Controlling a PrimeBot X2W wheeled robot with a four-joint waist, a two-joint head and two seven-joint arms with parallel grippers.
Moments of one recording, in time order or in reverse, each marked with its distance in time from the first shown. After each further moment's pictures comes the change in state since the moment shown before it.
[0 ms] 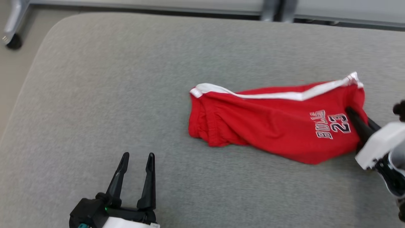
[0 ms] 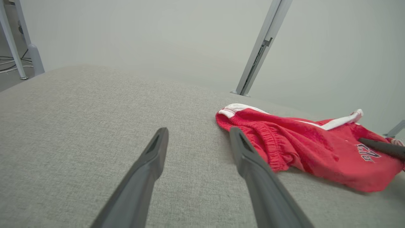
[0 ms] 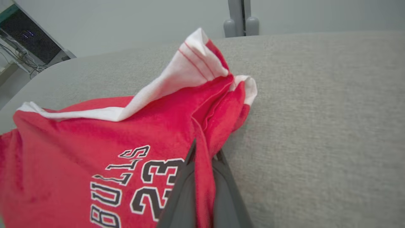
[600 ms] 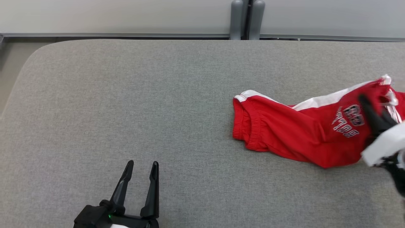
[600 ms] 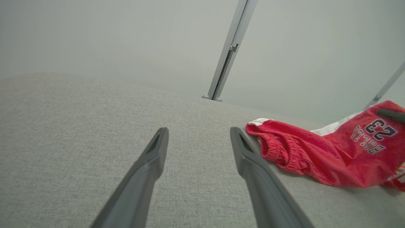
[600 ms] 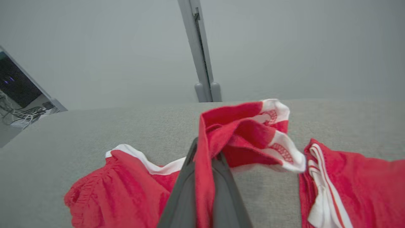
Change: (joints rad) left arm 0.046 -0.001 -0.002 0.002 0.006 -0.024 0.000; right arm 0.138 -0.051 -0.107 -0.272 0.006 0.000 0.001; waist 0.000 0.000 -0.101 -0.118
